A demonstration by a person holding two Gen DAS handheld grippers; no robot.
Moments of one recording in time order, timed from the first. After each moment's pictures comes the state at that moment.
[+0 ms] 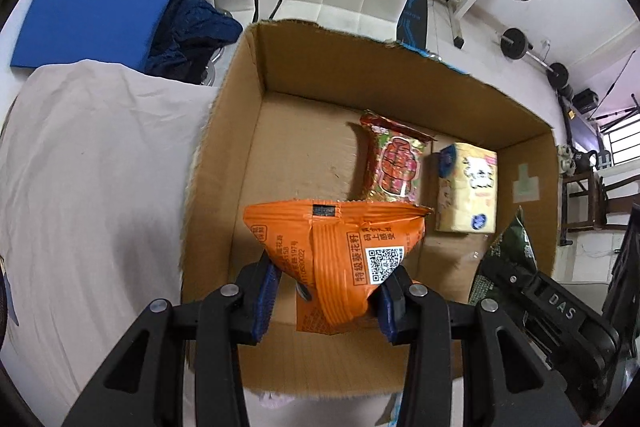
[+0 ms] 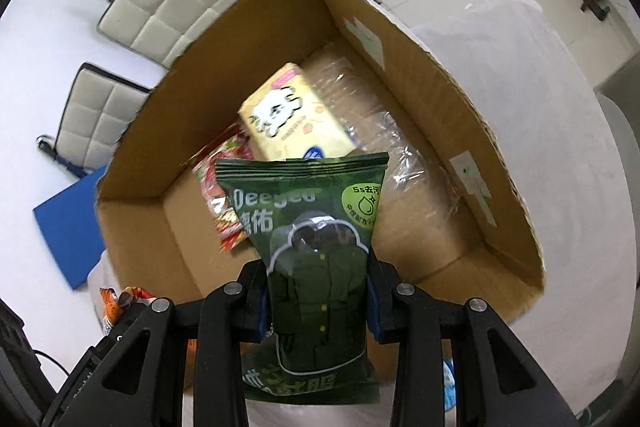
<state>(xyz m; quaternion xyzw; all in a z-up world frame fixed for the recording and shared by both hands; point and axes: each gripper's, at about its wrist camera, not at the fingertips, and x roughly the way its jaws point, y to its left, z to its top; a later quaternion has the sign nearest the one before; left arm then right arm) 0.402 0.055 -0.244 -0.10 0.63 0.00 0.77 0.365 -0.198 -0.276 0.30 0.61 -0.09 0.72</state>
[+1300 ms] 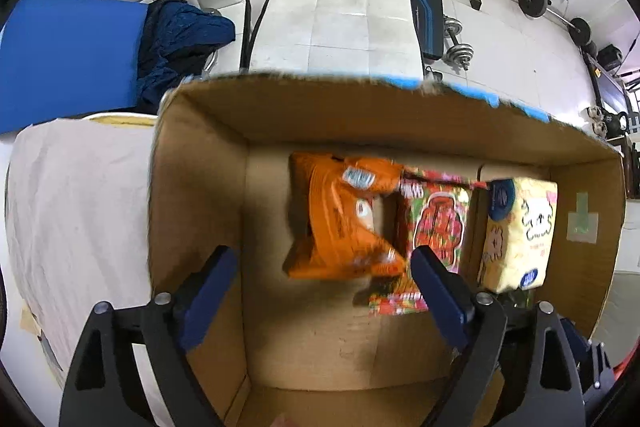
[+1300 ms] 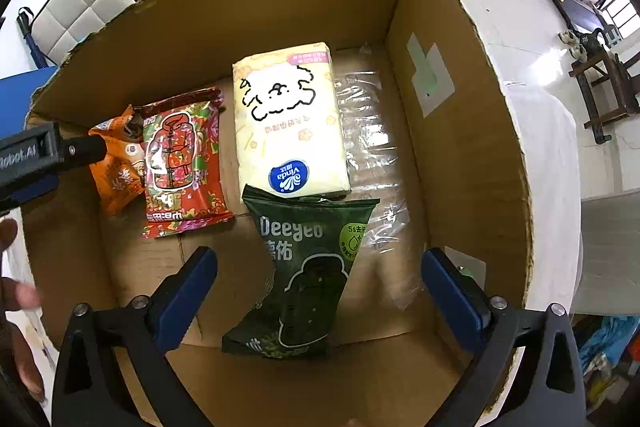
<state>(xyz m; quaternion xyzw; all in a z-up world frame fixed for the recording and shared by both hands) 0.477 0.042 -0.279 -0.02 0.68 0.01 0.74 0.412 -0.154 -0.315 0.08 0.66 -0.04 0.74</state>
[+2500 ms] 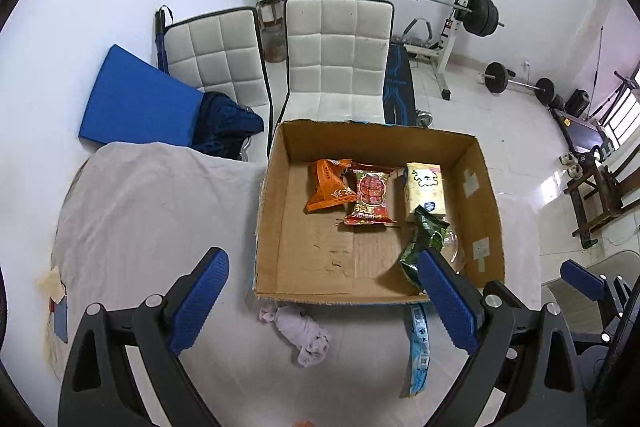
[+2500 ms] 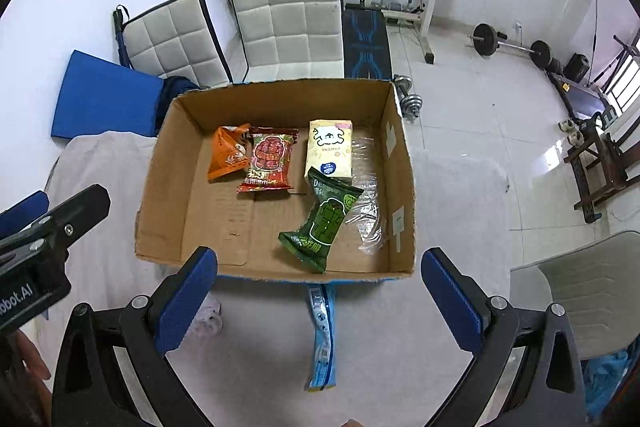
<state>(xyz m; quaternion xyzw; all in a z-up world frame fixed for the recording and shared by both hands) 0.267 0.028 -0.088 -0.01 0.50 0.02 0.87 0.263 -0.149 -0.115 0.01 0.54 0.02 0.84</state>
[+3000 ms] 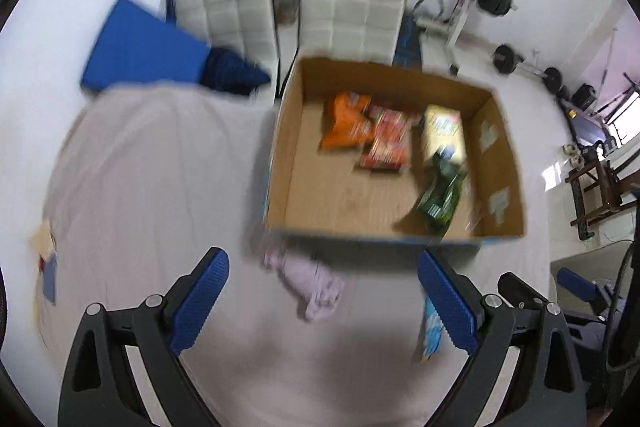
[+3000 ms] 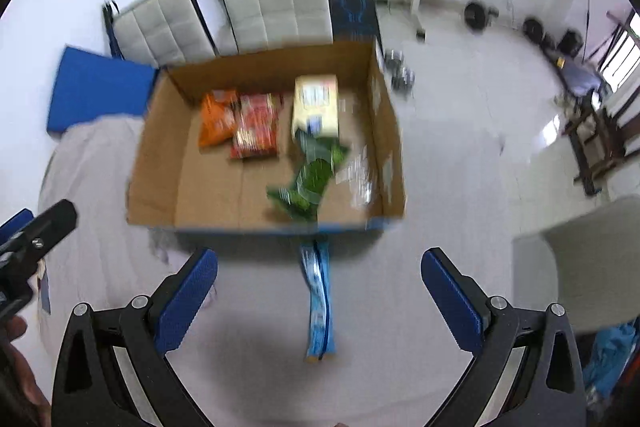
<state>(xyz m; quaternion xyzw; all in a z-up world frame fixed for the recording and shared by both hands) 0.231 0.058 -0.155 -0.05 0.56 0.03 0.82 0.228 -0.168 -0.171 0.05 0.60 0.00 0.80</state>
